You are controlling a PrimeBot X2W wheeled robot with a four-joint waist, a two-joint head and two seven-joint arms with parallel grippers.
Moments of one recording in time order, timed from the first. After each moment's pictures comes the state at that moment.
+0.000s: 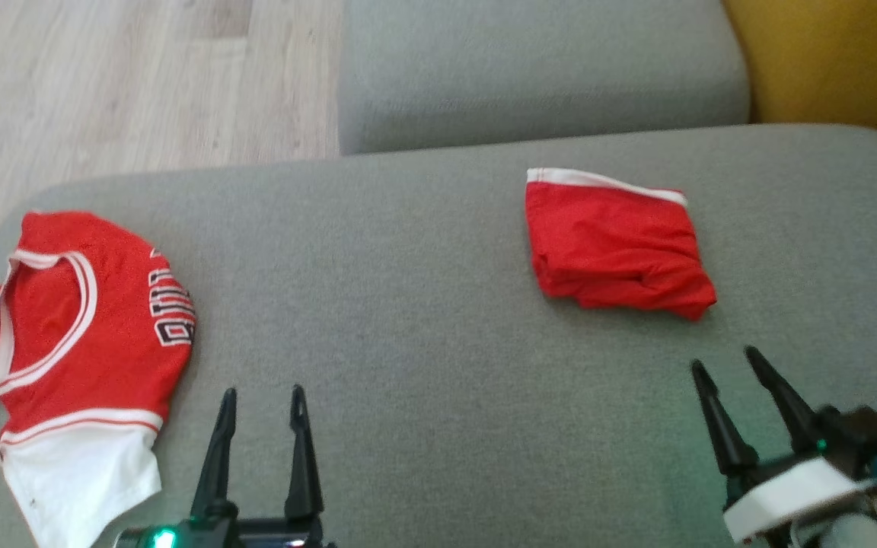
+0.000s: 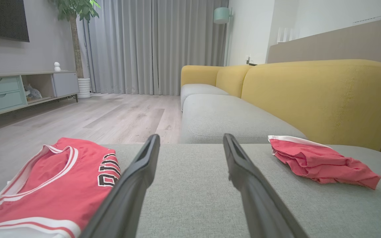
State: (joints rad) left arm 0.18 0.05 -0.30 -0.03 -0.14 0.22 -0.26; right arm 0.01 -0.33 0.29 0.29 0.38 0.13 -0.25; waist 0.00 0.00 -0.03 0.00
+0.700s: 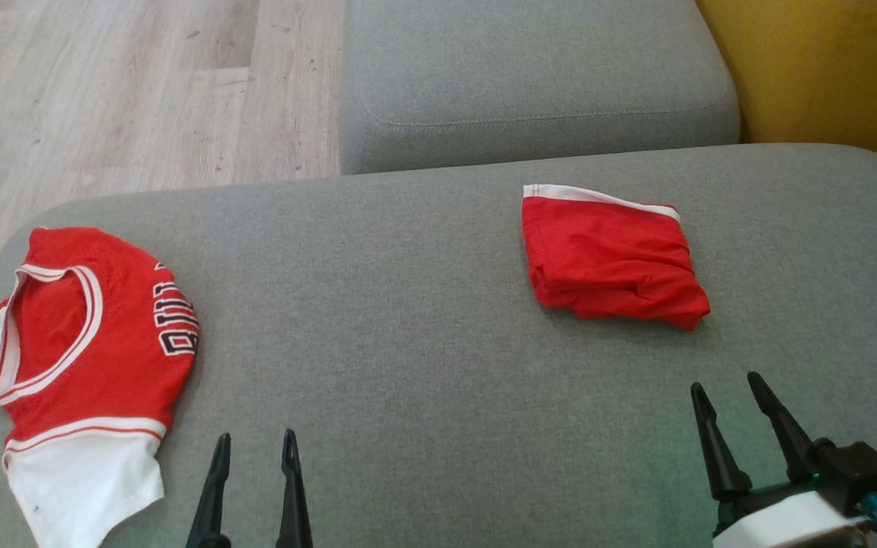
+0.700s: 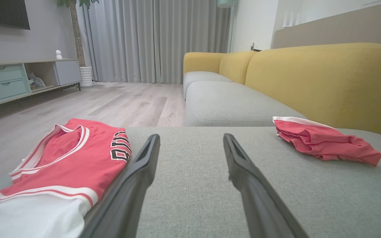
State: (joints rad) left arm 0.25 0.05 -0.25 0.02 -0.14 0.18 -0.26; right arm 0.12 -0.20 0.14 0.22 0.22 0.13 -0.25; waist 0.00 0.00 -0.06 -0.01
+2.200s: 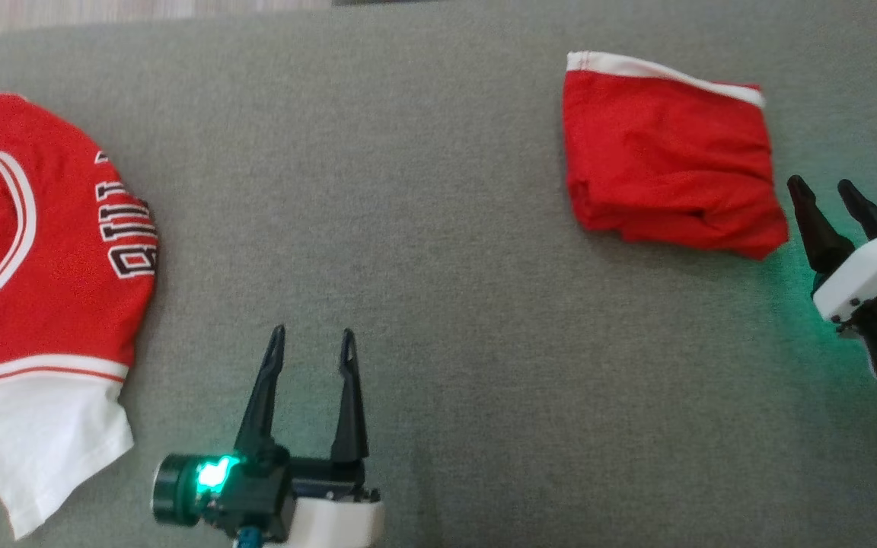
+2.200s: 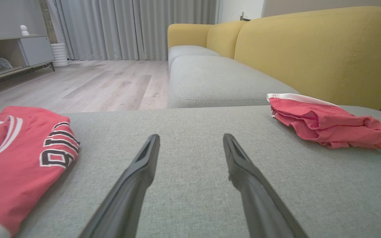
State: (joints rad) left arm 0.04 0.05 -0.40 0.00 -0.11 0.26 -0.26; right arm -0.48 -0.45 0.26 0.58 0.73 0.13 0.09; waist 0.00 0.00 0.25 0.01
